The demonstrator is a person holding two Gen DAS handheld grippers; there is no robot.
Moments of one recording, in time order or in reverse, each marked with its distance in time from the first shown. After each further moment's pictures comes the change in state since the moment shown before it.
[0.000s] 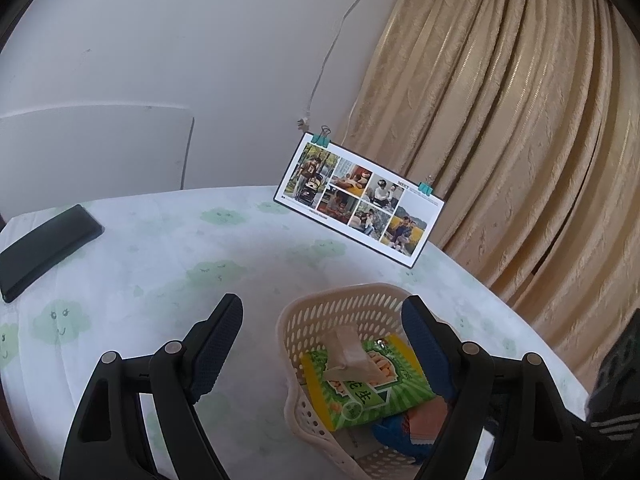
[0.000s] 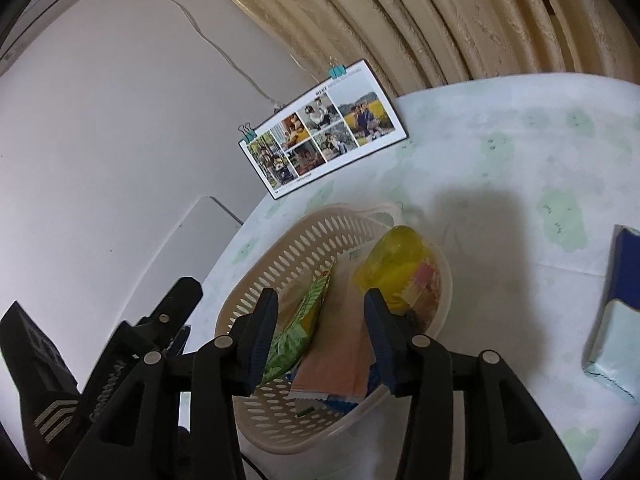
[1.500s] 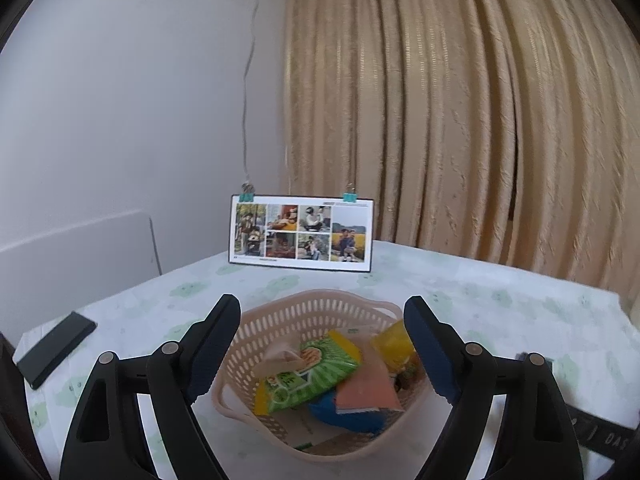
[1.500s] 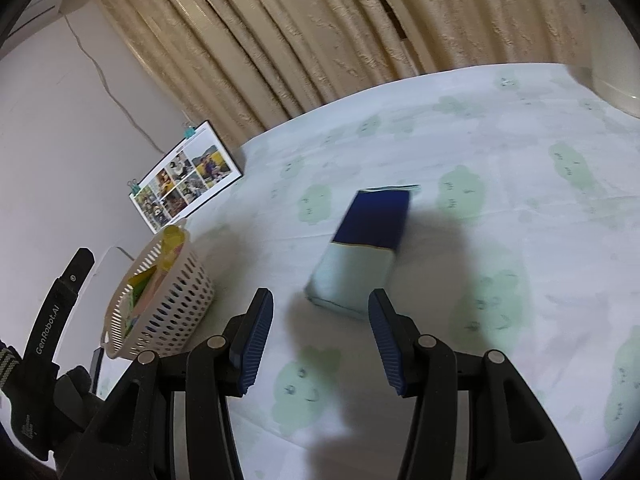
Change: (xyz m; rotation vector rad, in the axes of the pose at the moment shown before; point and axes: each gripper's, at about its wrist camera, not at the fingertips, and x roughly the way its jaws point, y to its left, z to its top) left arm -0.040 -0.081 -0.048 0.414 -0.194 -0.037; right arm -0.119 -0.110 -0.058 0.142 -0.168 -0.361
